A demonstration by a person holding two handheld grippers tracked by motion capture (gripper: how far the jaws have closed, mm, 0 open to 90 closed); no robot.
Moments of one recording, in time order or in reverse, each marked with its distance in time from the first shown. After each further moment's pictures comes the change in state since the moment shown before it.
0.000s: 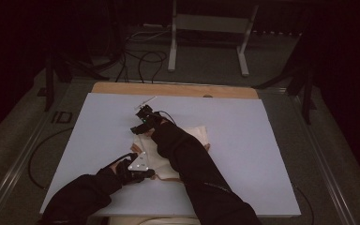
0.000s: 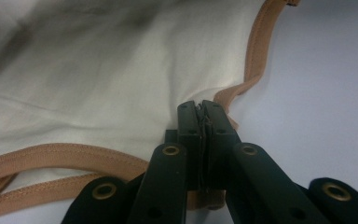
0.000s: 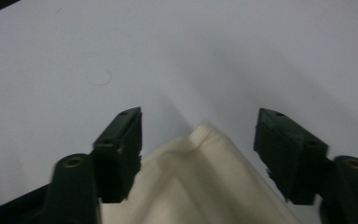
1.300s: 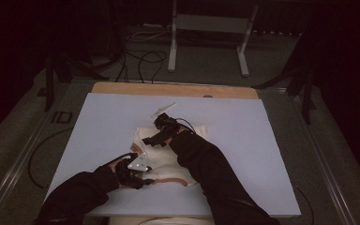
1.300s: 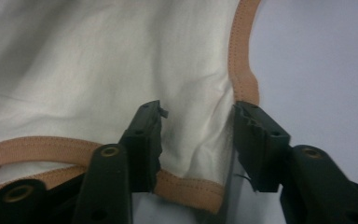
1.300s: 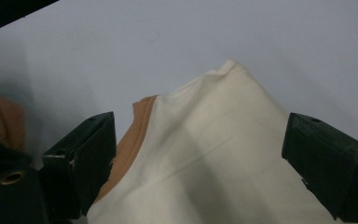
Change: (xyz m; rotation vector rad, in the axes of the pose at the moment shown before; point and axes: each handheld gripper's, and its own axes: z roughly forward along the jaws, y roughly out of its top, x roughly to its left) left arm 0.003 0.001 -0.003 0.050 -0.074 0.020; right arm 0.000 -0.044 -0.060 -0.050 0.129 -0.033
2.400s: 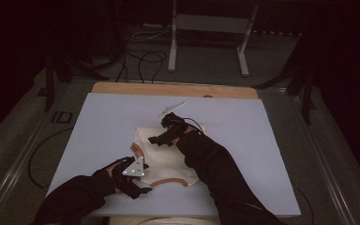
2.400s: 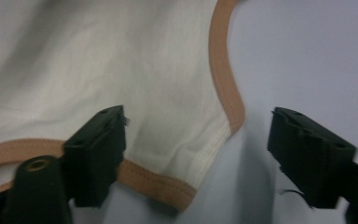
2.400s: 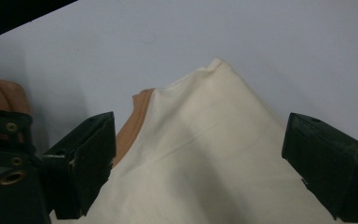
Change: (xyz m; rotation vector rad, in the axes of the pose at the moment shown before) left arm -0.012 -0.009 -0.005 -0.045 0.017 0.046; right arm 0.000 -0.006 -0.027 -0.031 -0.017 -0.010
